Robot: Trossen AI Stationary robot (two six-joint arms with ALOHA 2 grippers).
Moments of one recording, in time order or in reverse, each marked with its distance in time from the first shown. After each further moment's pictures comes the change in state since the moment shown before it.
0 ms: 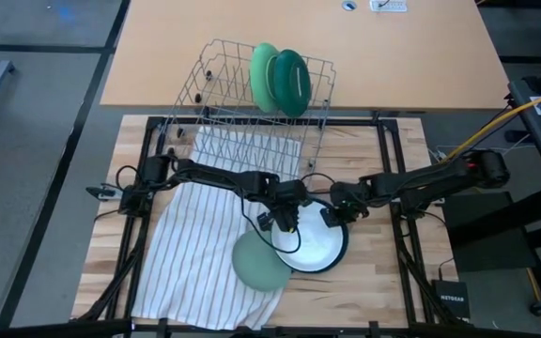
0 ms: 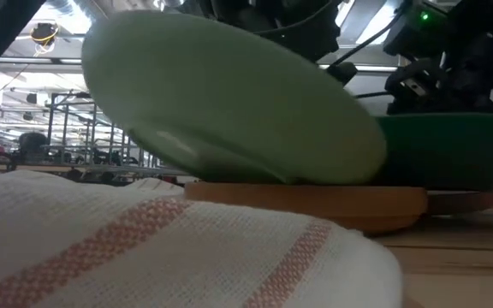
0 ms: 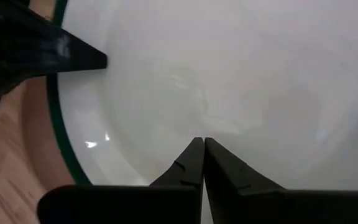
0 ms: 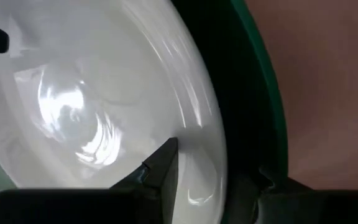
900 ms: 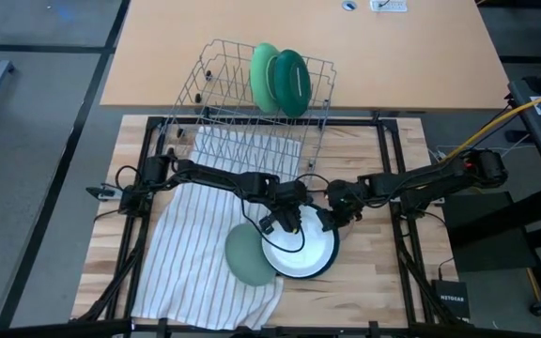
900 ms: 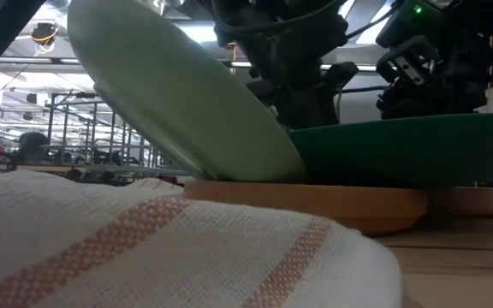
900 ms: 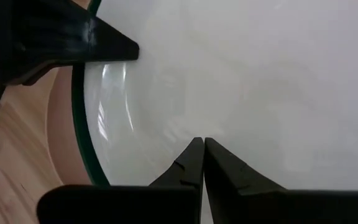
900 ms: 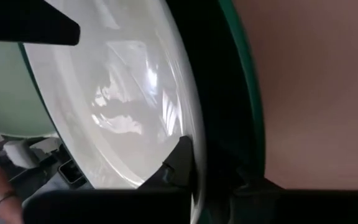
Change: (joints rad) left arm -0.001 -0.005 0.000 0.036 0.006 -0.122; right arm -0.001 0.023 0.003 0.138 -0.123 0.004
